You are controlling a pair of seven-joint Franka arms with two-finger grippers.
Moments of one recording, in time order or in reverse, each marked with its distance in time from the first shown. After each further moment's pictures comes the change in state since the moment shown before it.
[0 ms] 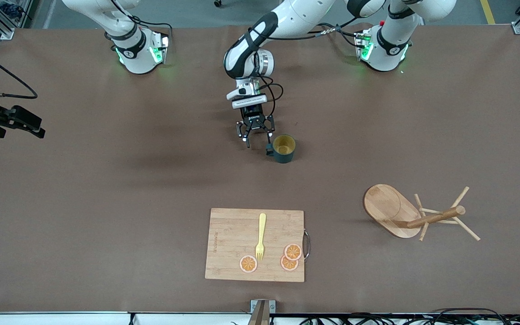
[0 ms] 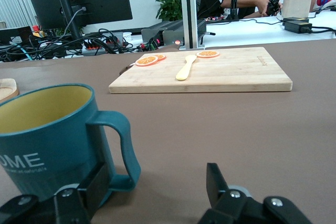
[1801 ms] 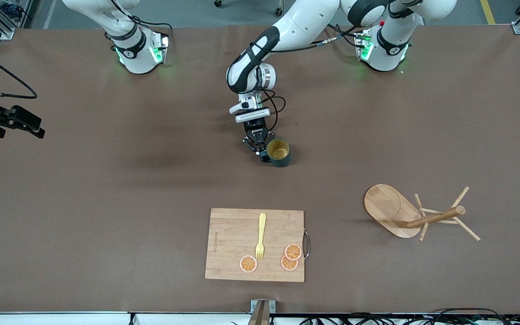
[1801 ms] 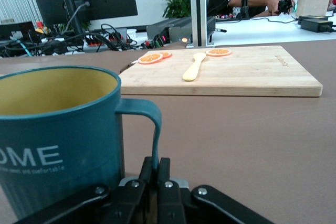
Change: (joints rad) left arm 0.036 0.060 0.043 0.077 0.012 0.058 -0.003; right arm 0.000 0.000 0.000 0.001 0.000 0.002 0.000
